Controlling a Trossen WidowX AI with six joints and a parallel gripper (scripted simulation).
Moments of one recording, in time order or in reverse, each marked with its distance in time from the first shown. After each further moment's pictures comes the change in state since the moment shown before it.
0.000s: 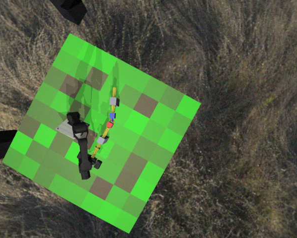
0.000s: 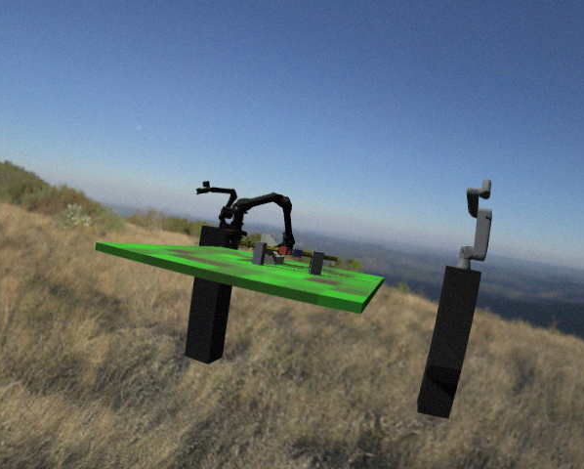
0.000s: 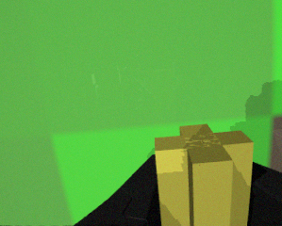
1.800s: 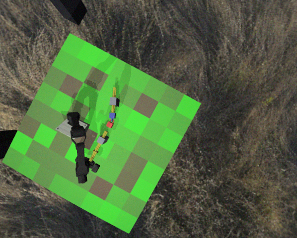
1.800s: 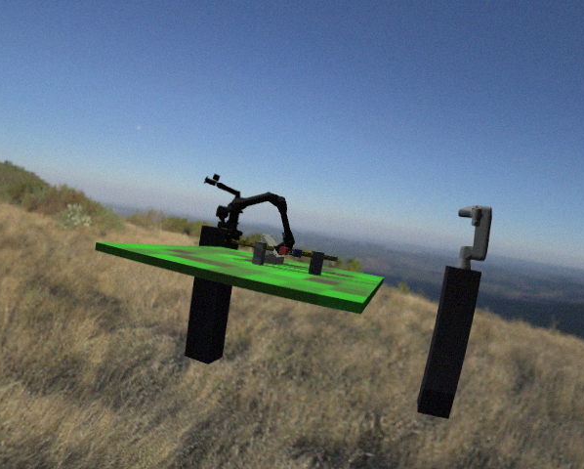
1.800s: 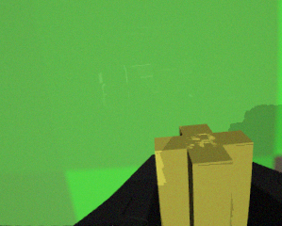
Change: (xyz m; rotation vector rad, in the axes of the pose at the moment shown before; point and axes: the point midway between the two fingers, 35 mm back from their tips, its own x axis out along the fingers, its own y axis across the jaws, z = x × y) arm 0.000 0.000 0.032 0.002 -0.002 0.028
